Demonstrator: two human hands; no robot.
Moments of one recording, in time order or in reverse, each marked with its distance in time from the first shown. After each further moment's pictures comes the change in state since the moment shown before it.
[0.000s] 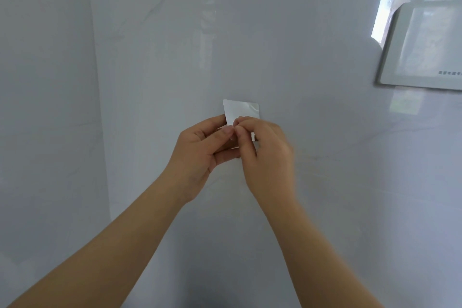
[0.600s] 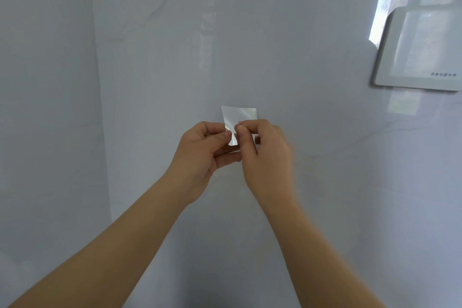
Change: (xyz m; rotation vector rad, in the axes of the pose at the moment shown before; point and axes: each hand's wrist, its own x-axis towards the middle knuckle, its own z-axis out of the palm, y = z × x) left_hand -0.003 0.003 0.004 -0.050 0.129 -0.101; right_hand 0.002 -0.017 -0.012 0.050 -0.123 0.208
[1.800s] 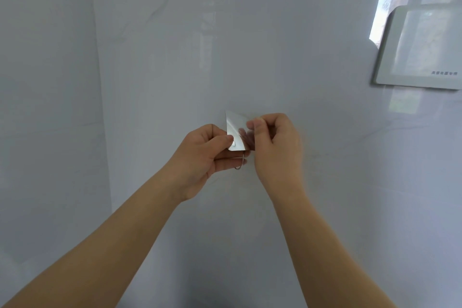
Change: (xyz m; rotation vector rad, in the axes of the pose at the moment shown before) left_hand -0.002 0.005 -0.005 0.169 -0.077 -0.084; right_hand 0.009 -0.001 -0.009 0.365 0.008 0.233
